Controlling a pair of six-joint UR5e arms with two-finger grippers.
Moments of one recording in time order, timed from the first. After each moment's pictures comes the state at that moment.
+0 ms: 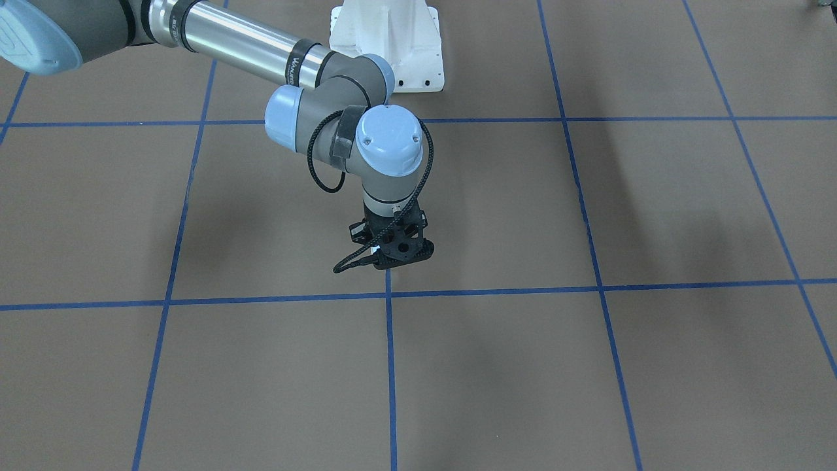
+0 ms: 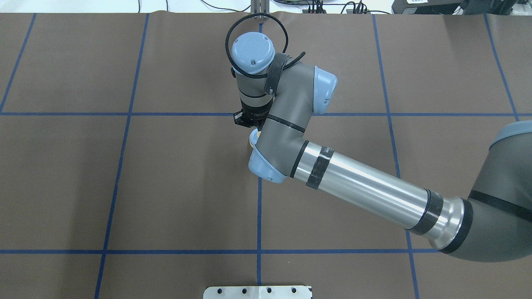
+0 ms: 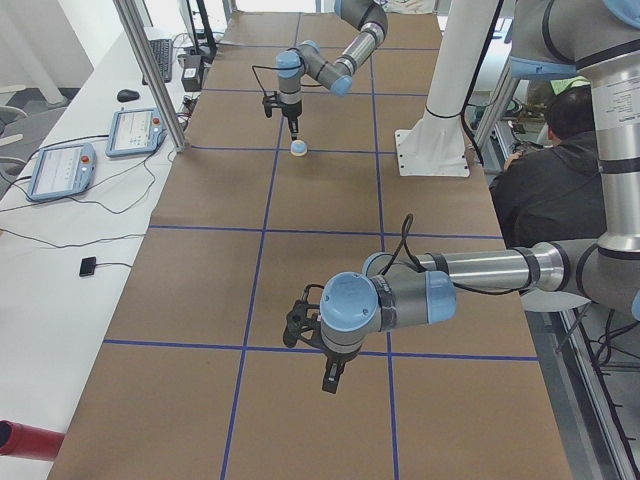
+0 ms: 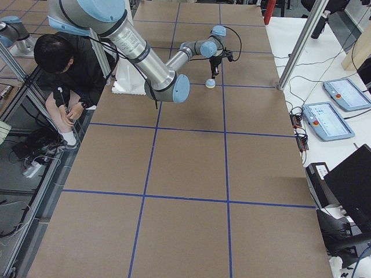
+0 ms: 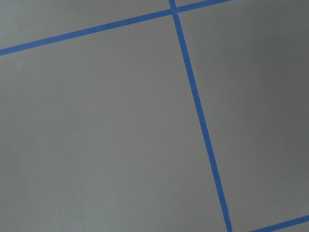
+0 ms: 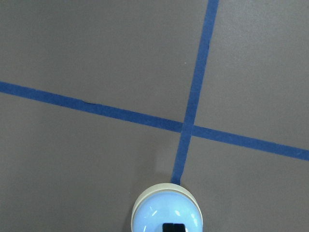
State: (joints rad) left arm -1.75 -1.29 -1.79 -1.49 -2.39 0.47; right arm 0.60 -0.56 1.20 -1.55 1.96 0.90
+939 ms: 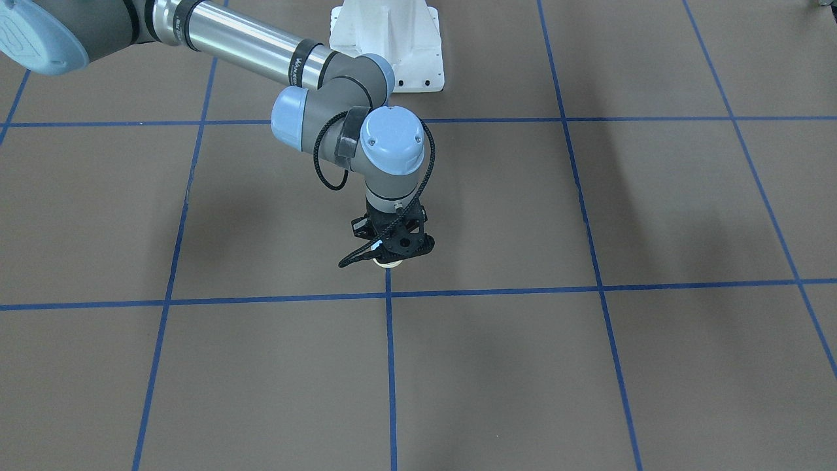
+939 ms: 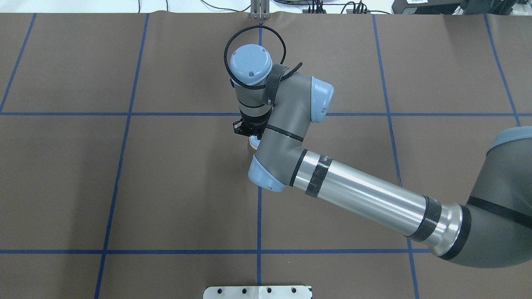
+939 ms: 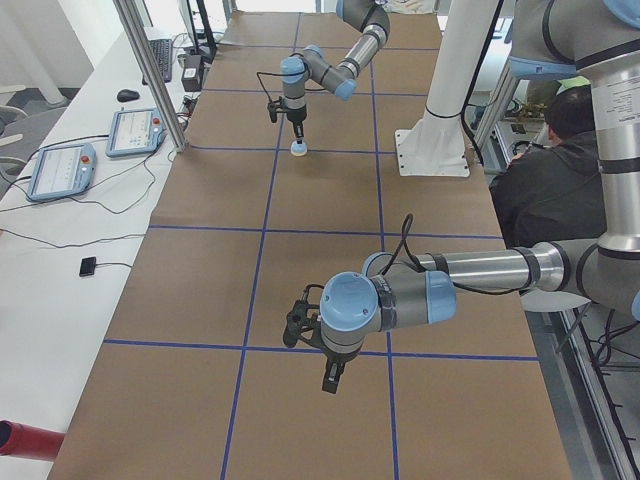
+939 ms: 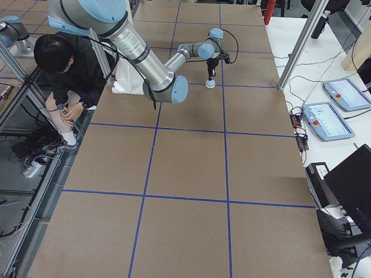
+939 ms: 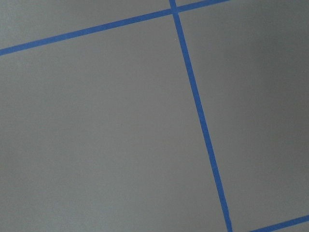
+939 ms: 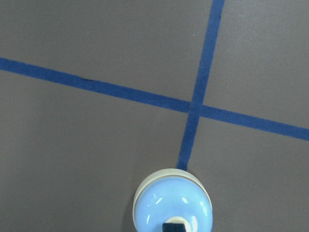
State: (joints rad) left arm -1.75 -1.29 -1.79 -1.49 -2.39 0.47; right arm 0.57 -0.57 1.20 -1.55 1.96 0.90
